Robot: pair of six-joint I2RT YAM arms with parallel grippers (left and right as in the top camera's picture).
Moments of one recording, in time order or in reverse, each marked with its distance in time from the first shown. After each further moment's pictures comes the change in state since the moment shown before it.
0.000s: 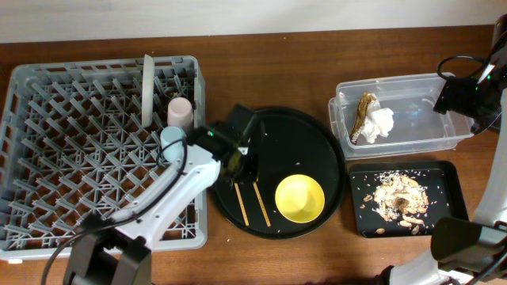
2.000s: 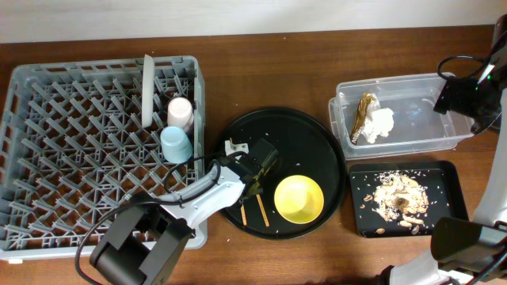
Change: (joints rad) left arm -0.131 0.130 -0.208 0.295 -0.359 -0.299; right arm 0.000 0.000 0.000 0.000 0.000 0.000
